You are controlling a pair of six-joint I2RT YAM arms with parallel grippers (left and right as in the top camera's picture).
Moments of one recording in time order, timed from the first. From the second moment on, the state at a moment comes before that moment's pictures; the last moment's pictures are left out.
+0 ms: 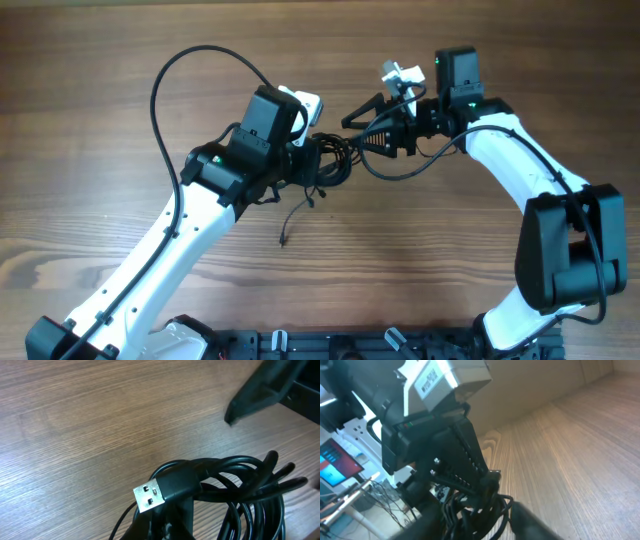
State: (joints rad) left arm -0.52 1.40 1.19 -0.73 0.14 -0.21; right arm 0.18 1.82 1.20 -0.29 -1.54 -0.40
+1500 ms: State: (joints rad) left arm -0.48 1.43 1.19 -0.60 0.03 -0.53; right arm 0.08 1.79 1.18 -0.42 -0.61 0.39
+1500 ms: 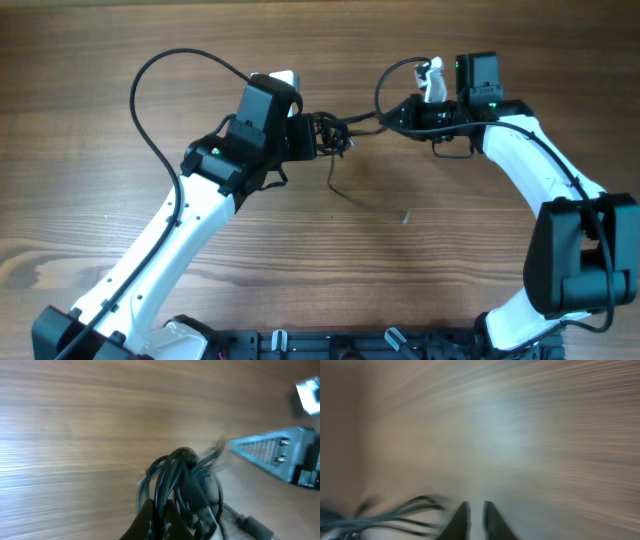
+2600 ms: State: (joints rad) left arm -0.26 1.41 1.19 -0.67 0.55 -0.18; right arm 0.16 1.79 1.17 -0.33 -1.21 -0.57
